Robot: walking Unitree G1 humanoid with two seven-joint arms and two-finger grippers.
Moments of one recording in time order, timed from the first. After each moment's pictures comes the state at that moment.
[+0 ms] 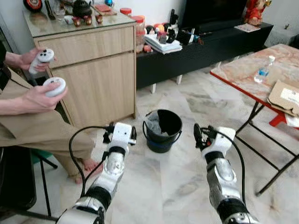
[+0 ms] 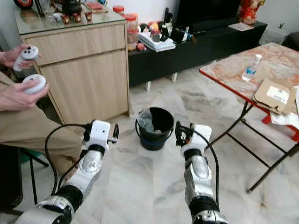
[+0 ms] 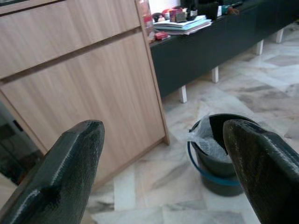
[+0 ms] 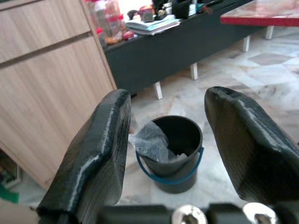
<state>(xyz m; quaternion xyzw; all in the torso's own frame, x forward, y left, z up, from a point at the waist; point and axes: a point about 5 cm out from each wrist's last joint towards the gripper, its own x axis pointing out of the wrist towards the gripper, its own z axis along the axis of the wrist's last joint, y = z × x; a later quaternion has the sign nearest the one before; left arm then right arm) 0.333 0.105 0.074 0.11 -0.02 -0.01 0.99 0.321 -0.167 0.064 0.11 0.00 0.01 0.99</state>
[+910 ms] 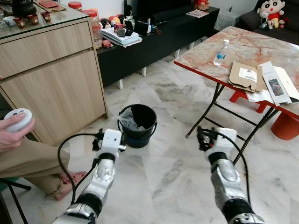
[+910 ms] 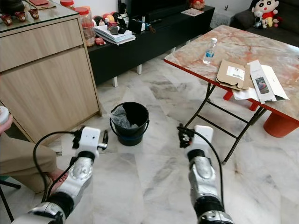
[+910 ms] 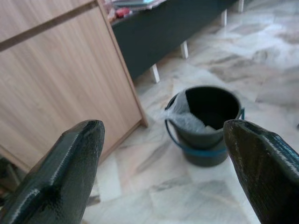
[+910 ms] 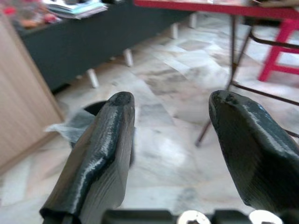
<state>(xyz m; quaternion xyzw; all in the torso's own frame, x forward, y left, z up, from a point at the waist) 0.315 0.146 0.045 0.15 0.03 0.02 0.99 0.311 -0.196 0.048 0.06 0.05 -0.03 1.00</state>
